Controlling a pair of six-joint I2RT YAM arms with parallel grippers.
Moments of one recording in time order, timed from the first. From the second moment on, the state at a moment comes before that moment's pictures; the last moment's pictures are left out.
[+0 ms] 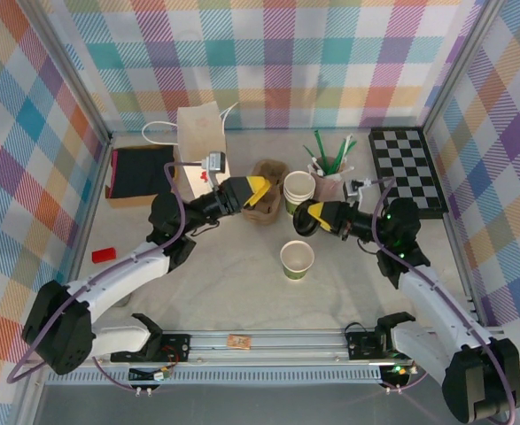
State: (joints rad) left arm -0.61 1.21 0.76 0.87 0.62 -1.30; right arm 0.26 0.91 0.52 0.43 -0.98 1.36
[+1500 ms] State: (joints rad) left arm -0.61 1.11 0.73 0.52 0.61 -1.10; right arm 0.29 0.97 0.25 0.51 -1.01 1.30
